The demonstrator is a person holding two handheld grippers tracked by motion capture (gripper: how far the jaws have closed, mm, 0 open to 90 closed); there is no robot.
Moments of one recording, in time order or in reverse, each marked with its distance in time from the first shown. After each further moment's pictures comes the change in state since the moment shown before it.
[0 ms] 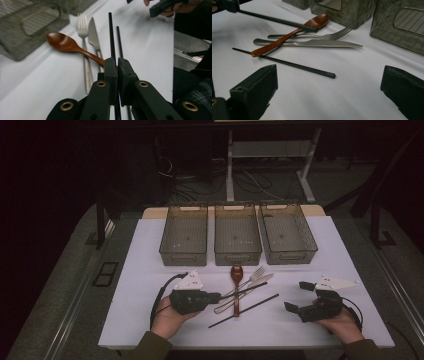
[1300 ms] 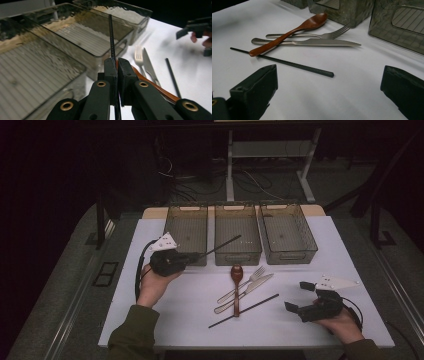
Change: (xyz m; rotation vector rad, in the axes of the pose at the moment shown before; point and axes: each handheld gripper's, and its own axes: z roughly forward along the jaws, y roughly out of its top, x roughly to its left) left arm 0.090 0.026 -0.037 -0.144 0.181 -0.078; right arm -0.001 -0.001 0.000 0.002 -0.006 0.007
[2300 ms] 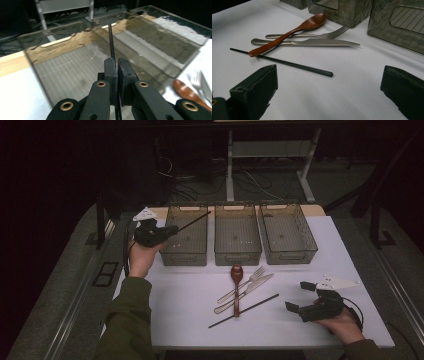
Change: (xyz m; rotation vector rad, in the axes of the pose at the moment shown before) left arm 0.089 0.020 -0.009 0.007 0.231 -0.148; right arm -0.001 -0.001 -0.001 -0.005 -0.002 0.006
